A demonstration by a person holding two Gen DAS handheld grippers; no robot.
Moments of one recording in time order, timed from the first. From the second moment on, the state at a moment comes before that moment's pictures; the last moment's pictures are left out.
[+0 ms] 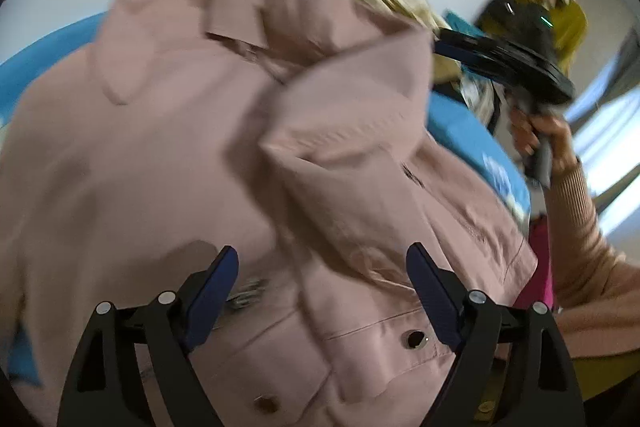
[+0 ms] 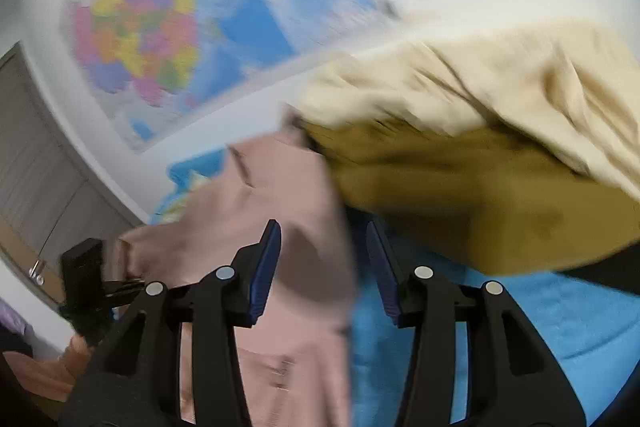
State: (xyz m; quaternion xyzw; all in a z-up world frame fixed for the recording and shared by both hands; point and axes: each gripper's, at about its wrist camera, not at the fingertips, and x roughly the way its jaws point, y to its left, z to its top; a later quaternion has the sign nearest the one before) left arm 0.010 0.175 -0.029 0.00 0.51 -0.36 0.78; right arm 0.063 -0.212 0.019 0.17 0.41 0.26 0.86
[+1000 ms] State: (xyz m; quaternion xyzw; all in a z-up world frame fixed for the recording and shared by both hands) left arm 0.035 0.249 -0.003 0.12 0.45 -0.19 0.87; right arm 0.094 -0.182 0.003 0.13 0.45 0.27 0.84
